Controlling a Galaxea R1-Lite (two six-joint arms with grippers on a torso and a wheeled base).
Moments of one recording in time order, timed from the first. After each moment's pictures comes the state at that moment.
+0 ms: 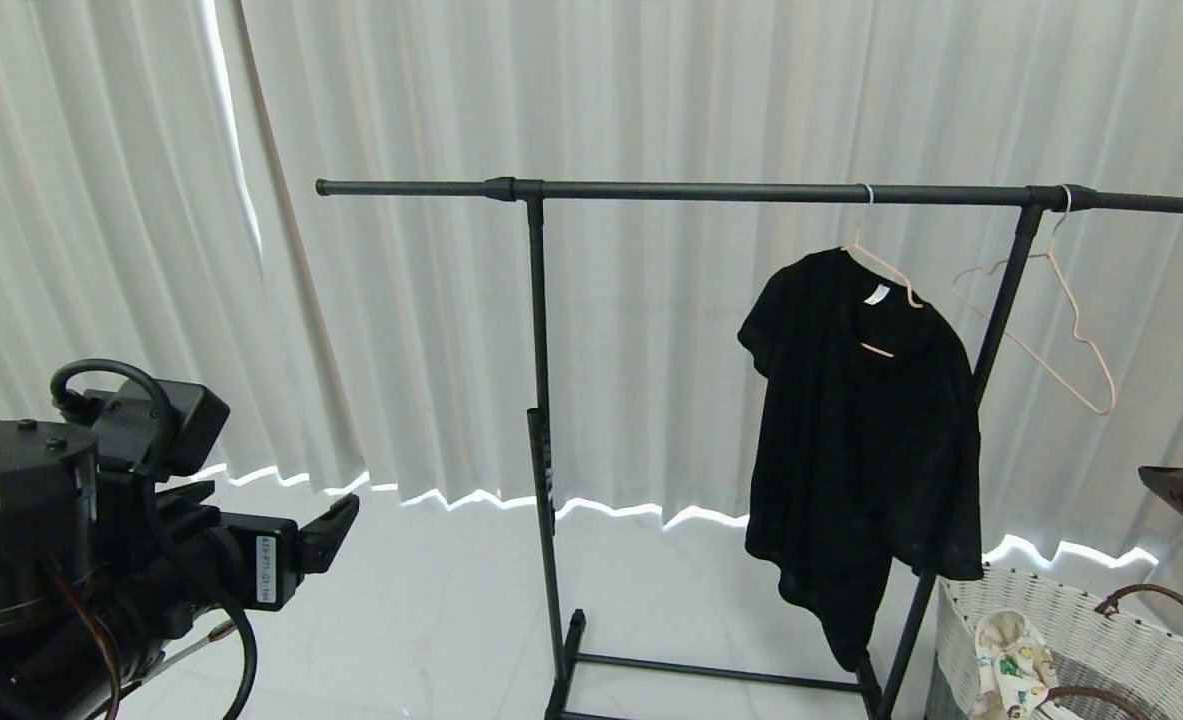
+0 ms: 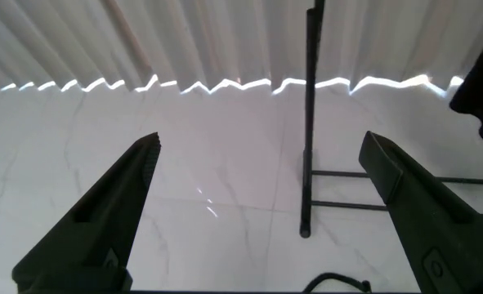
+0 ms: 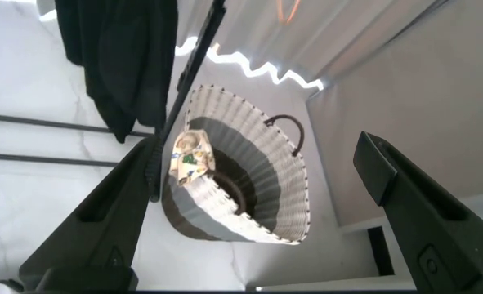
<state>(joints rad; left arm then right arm) -0.39 1.26 -0.44 -0.39 0.41 0.03 0.30 1.18 -0.89 0.26 -0.55 -0.13</state>
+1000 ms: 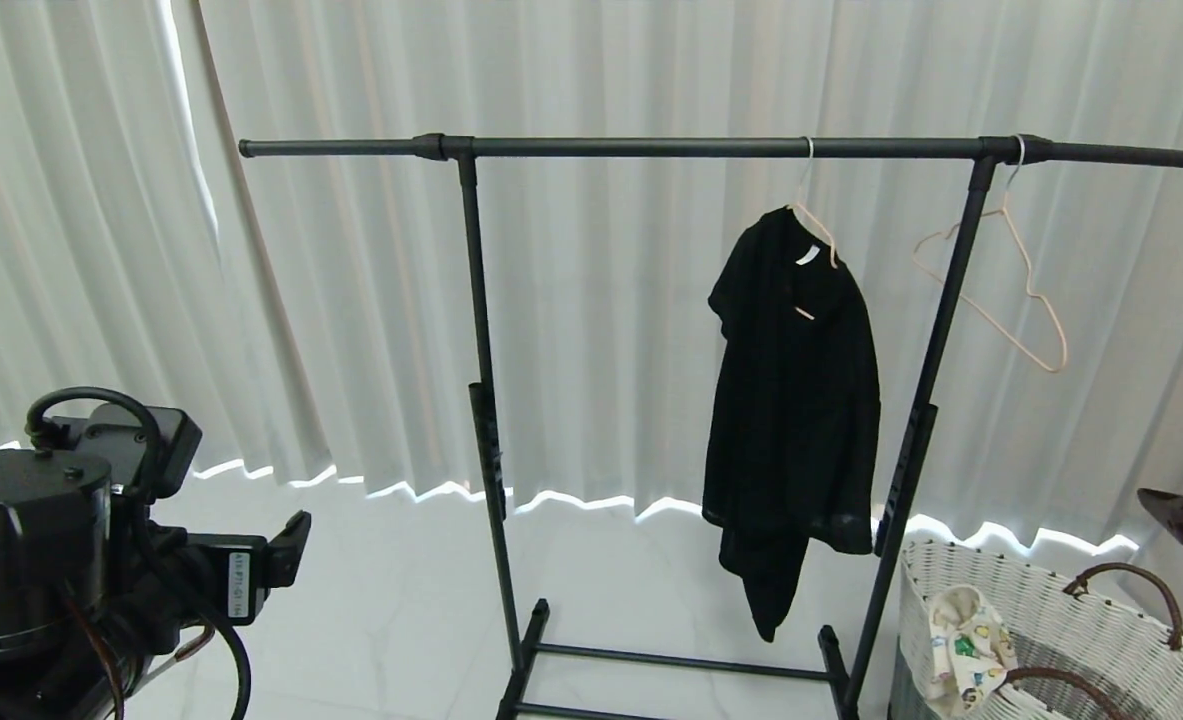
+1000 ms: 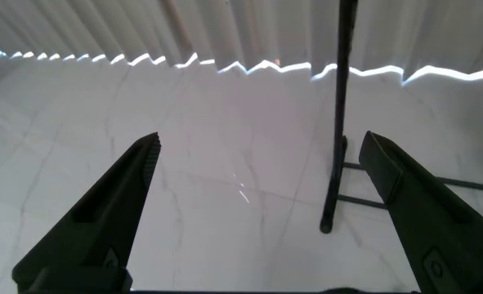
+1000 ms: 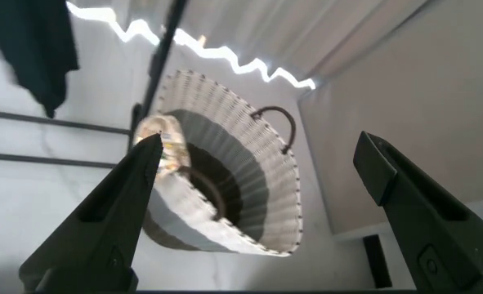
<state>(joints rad) -0.38 1.27 -0.40 -0.39 0.59 0.03 0.28 1.14 -0.75 0.12 -0.55 -0.18</state>
